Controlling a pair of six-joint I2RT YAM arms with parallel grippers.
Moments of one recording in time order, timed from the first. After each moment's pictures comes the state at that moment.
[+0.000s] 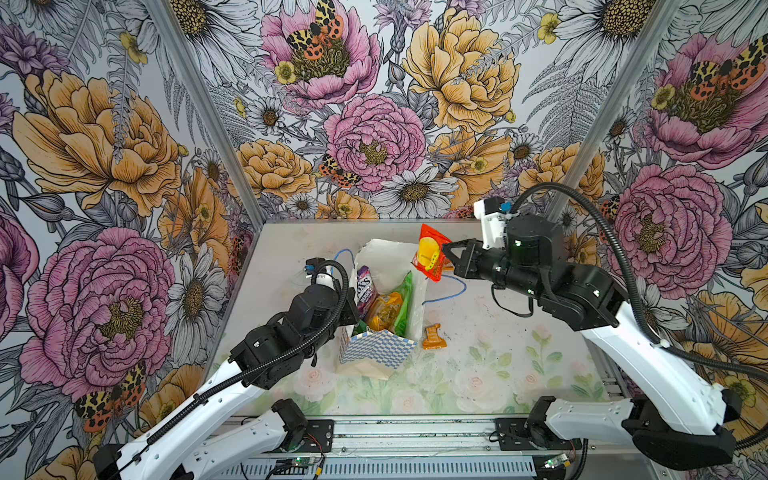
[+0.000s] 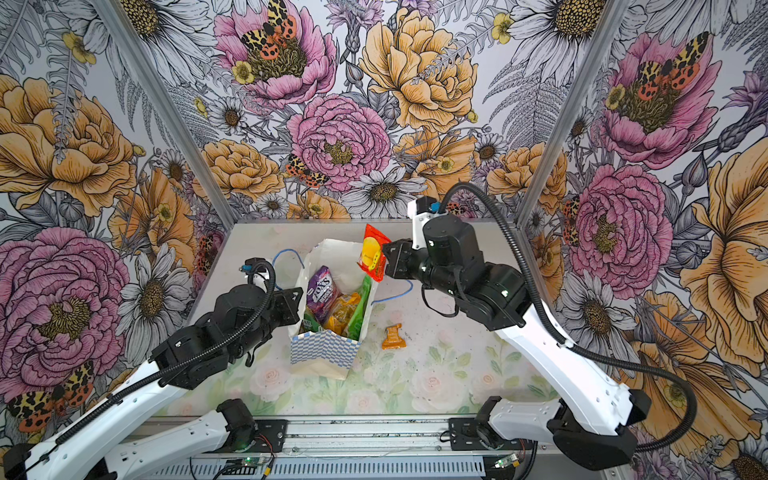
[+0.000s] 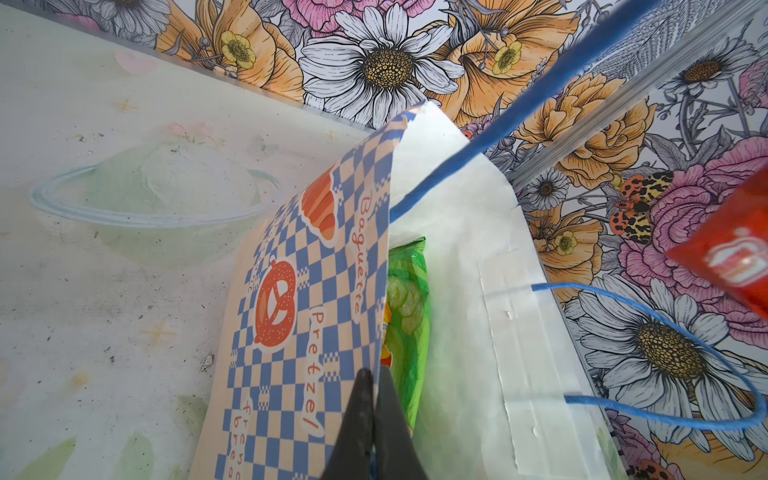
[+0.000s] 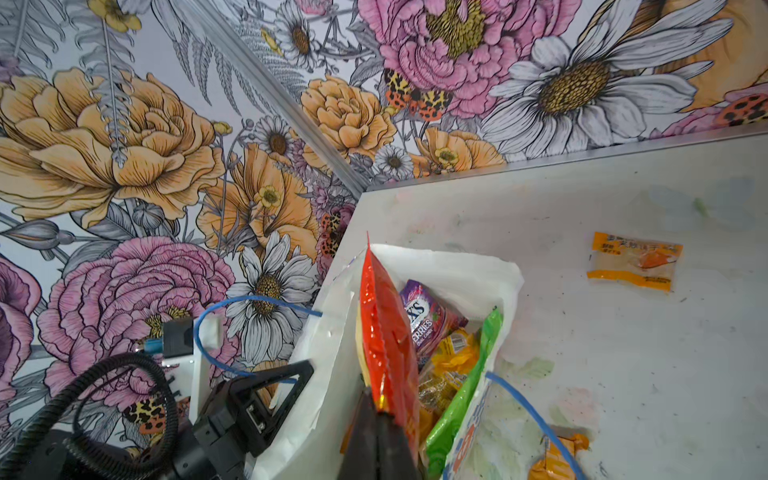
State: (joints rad) left arm -0.82 0.82 1.00 -0.66 -0.39 -0.74; right arm 0.83 1.26 1.66 -0.82 0.05 0.67
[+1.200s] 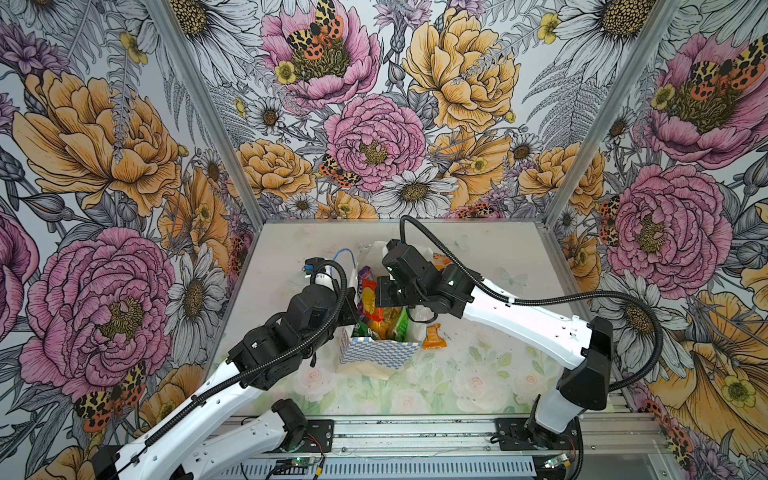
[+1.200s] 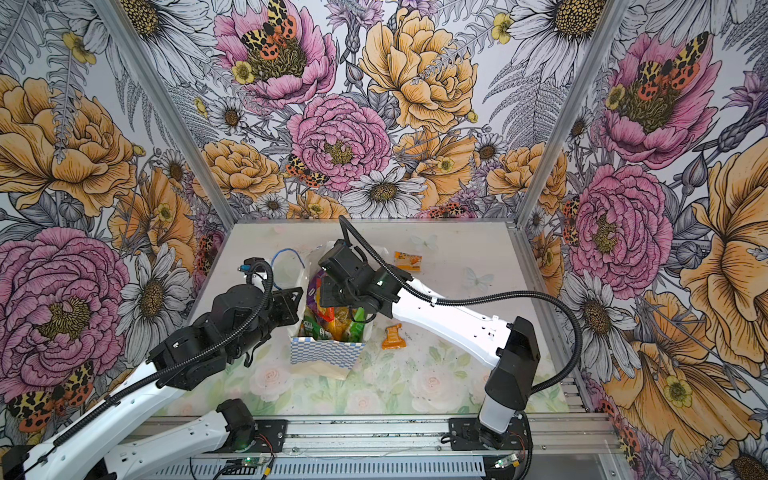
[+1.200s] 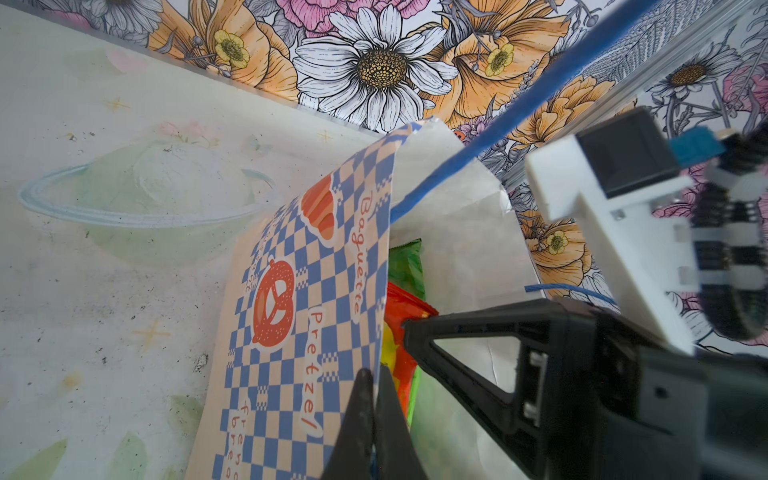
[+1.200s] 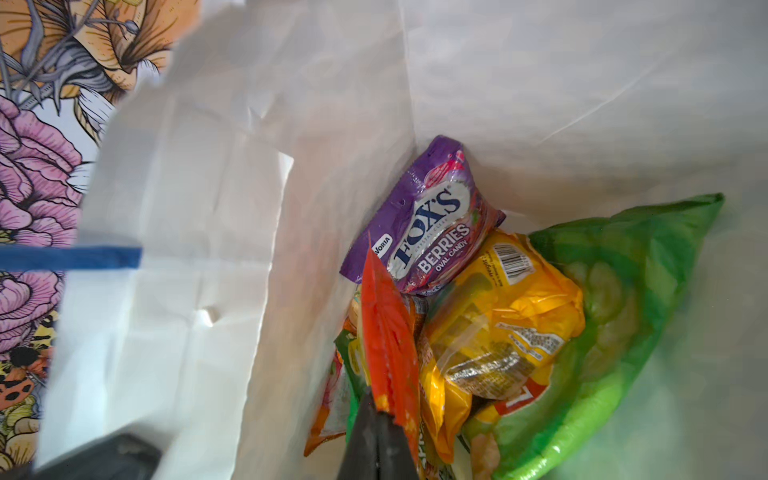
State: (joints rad) left arm -0.82 0.81 1.00 -0.66 -0.38 -0.75; right arm 1.00 1.70 1.68 -0.77 0.06 0.79
